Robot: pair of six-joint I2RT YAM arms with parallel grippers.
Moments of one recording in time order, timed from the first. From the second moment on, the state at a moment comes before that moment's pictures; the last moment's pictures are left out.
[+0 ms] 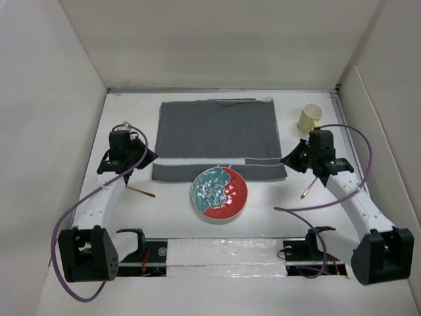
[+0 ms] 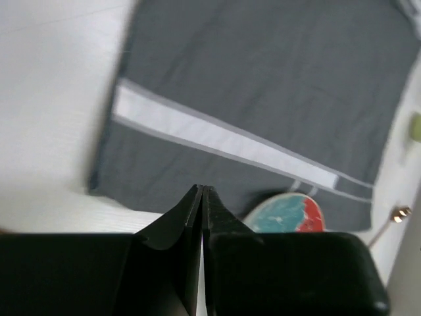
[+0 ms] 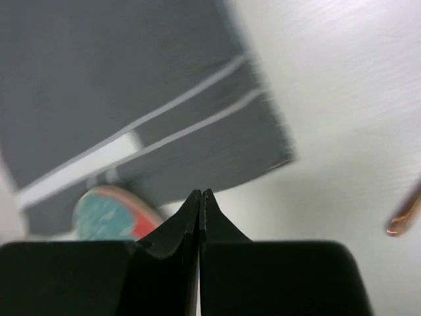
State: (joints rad) left arm 0.03 1.14 0.74 -0.38 0.20 -0.65; right arm 0.09 1.14 0.80 -0.50 -0.10 0.75
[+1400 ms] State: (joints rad) left arm -0.52 1.12 1.24 -0.42 -0.06 -0.27; right arm 0.51 1.26 0.49 0.00 -0.50 0.88
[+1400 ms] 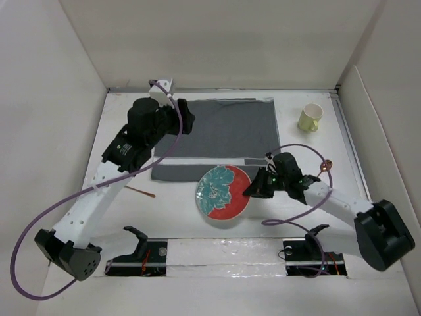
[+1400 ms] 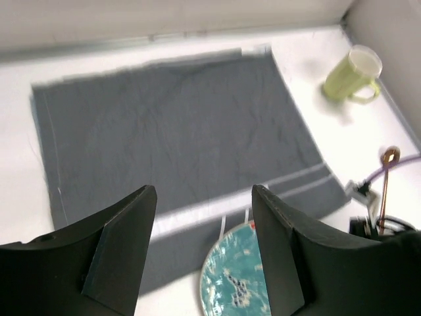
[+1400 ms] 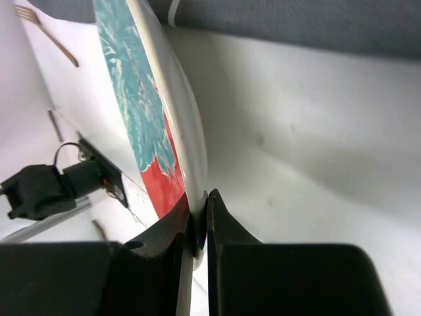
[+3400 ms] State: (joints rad) left arm -0.52 1.25 1.27 -0.50 -0.14 -0.29; right arm -0.04 1.85 1.69 -0.55 -0.07 0.65
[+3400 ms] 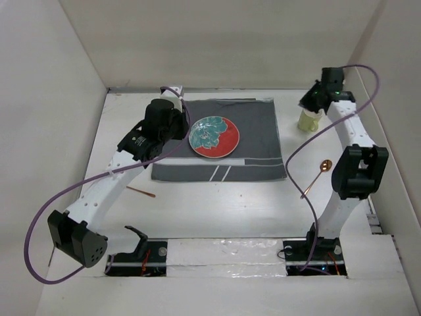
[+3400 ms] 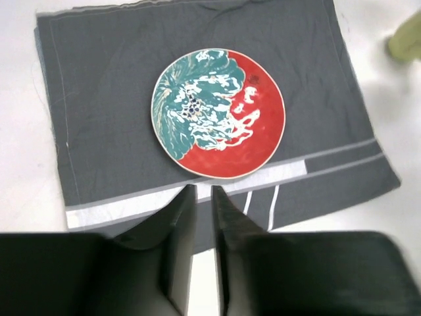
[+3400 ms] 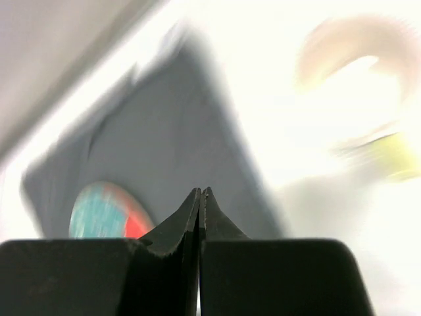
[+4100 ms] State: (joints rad) left arm -0.58 1.25 1.26 -0.51 -0.15 -0.26; right arm -0.18 2.09 1.93 -0.81 0.23 0.60
